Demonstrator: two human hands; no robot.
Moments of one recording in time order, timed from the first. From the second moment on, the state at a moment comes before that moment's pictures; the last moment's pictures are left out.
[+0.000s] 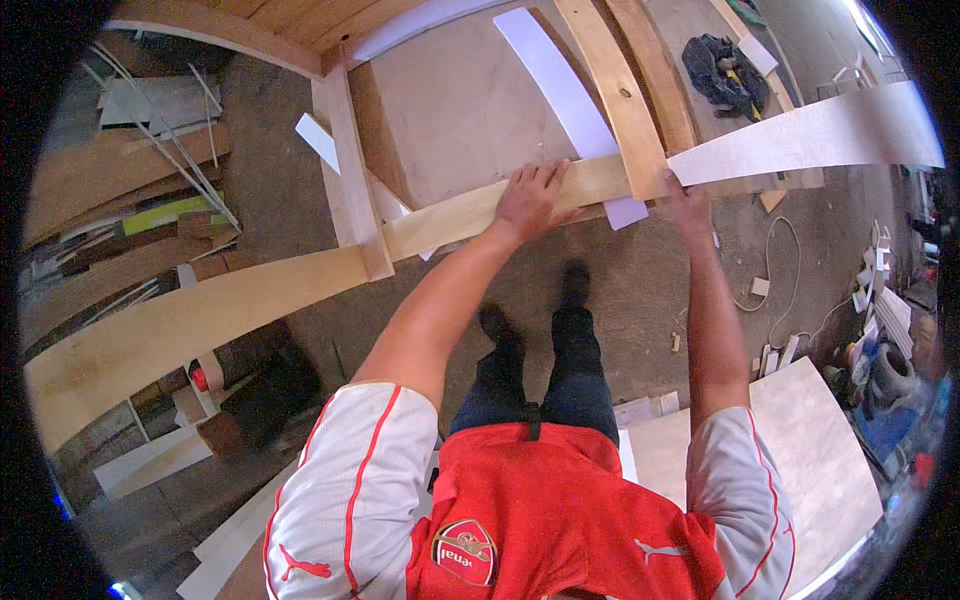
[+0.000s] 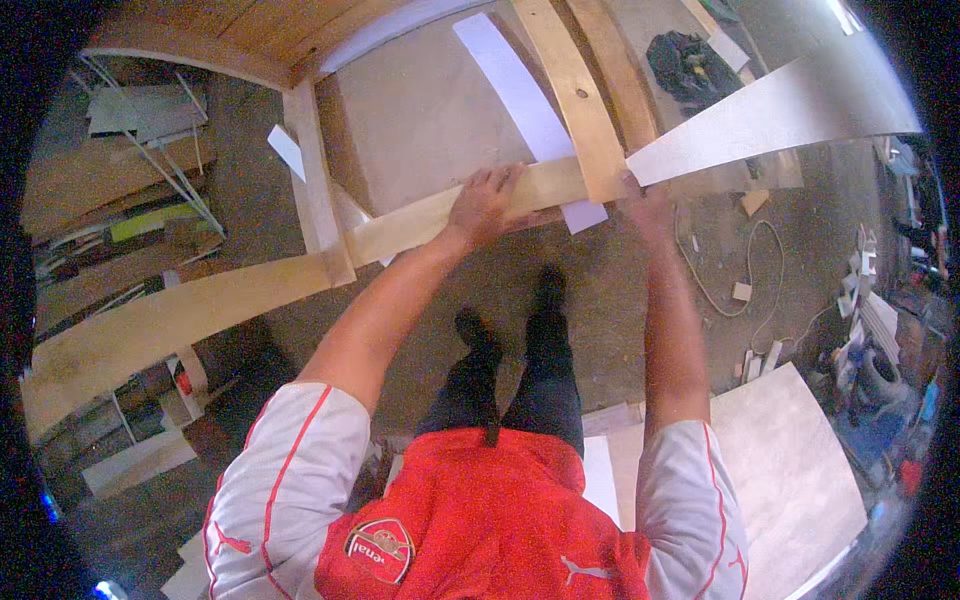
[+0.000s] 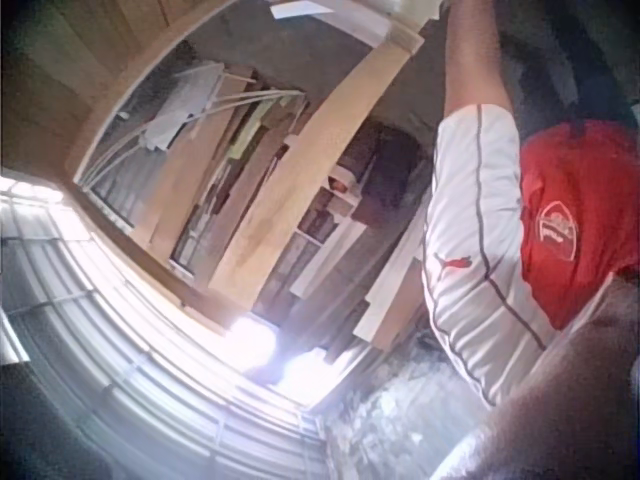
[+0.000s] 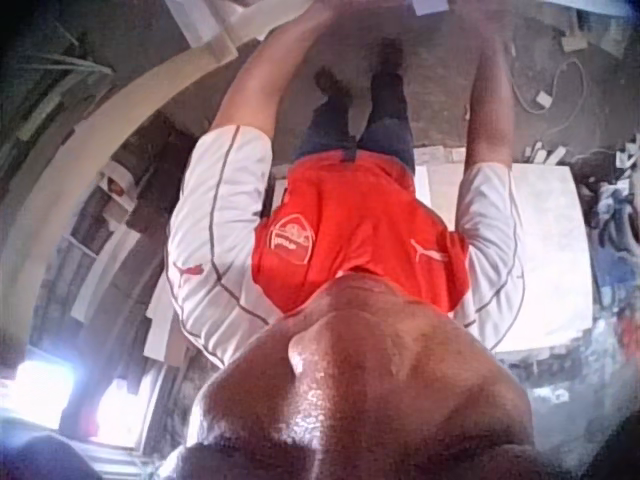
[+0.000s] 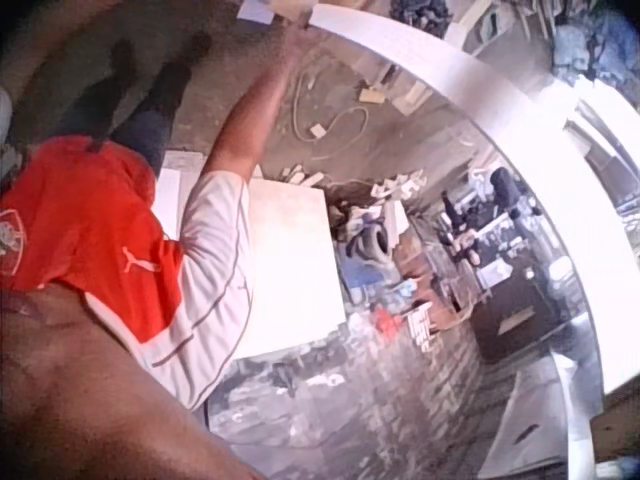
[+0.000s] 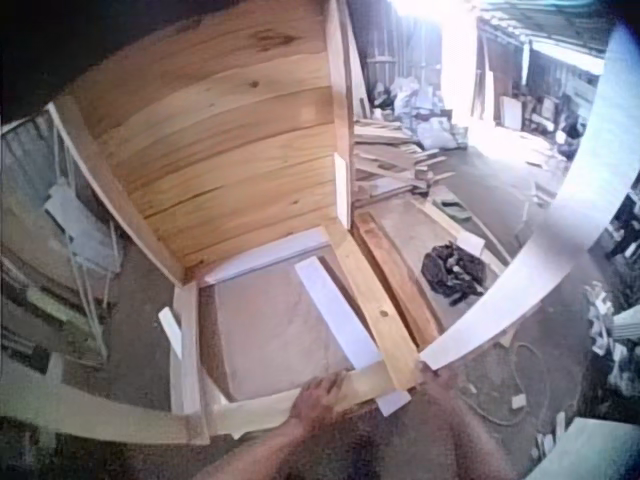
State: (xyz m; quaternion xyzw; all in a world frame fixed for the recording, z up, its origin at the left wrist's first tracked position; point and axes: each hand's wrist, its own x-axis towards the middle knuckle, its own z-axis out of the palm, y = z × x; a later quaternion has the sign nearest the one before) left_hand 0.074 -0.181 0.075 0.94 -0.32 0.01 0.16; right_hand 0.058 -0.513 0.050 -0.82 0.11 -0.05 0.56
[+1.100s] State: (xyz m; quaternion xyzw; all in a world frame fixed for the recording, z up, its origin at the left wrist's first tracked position) left_hand 0.013 0.015 0.089 0.99 -0.16 -0.06 0.01; right_hand 0.057 -0.520 0.044 -0.86 0.14 -0.04 0.49
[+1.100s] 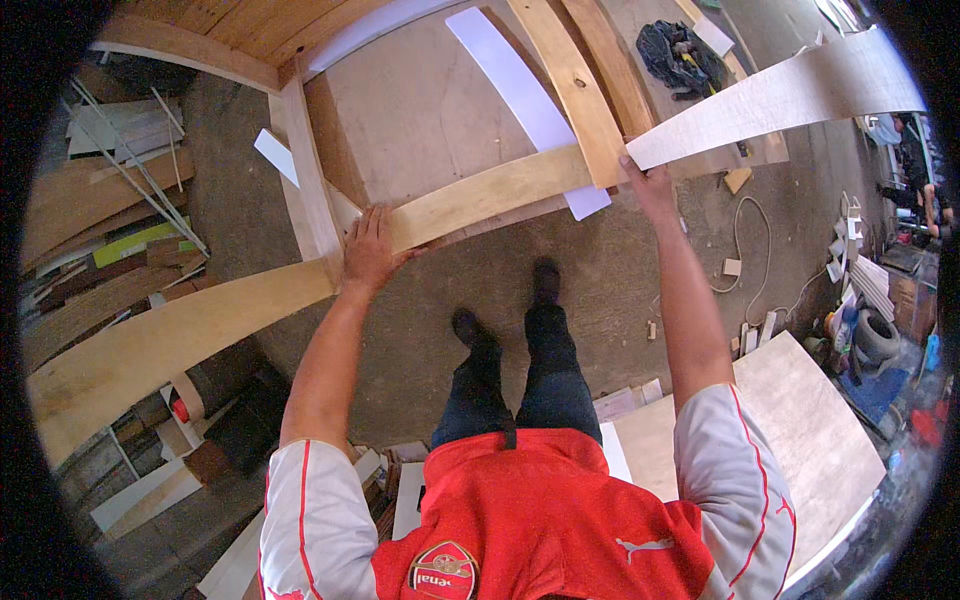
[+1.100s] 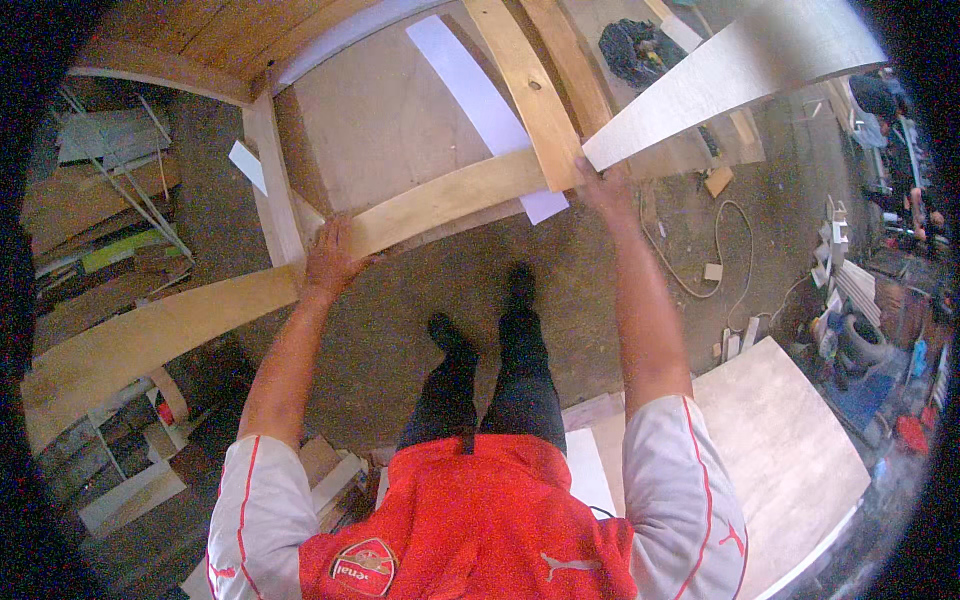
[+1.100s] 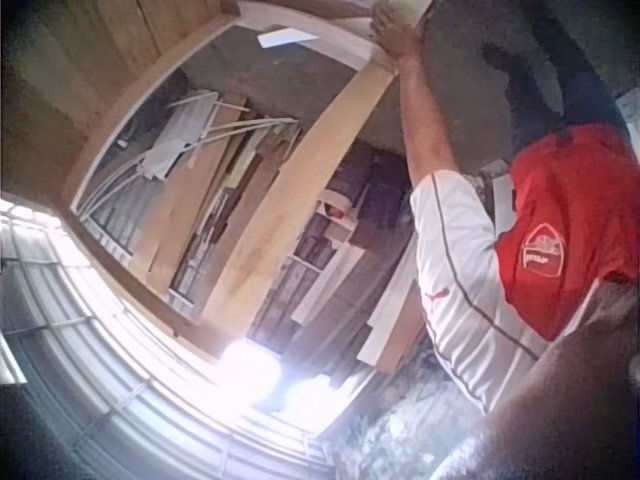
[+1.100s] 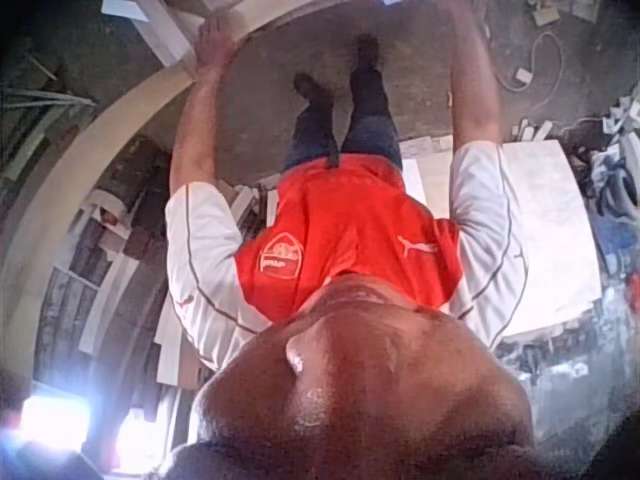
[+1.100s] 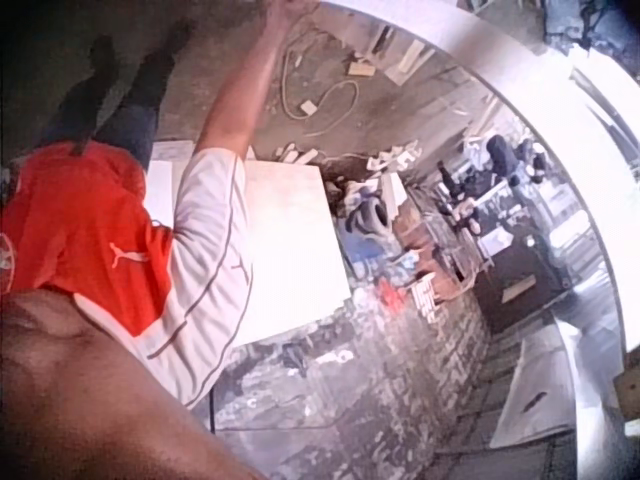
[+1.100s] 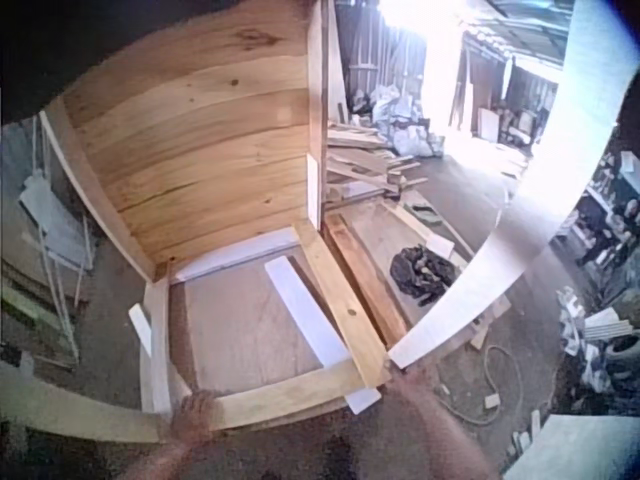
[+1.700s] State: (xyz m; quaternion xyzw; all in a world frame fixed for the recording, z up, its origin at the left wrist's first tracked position) left_hand 0.032 0.007 0.108 0.98 -0.14 -0.11 -0.05; right_hand 0.056 -0.506 0.062 -0.83 0.09 -0.07 0.54
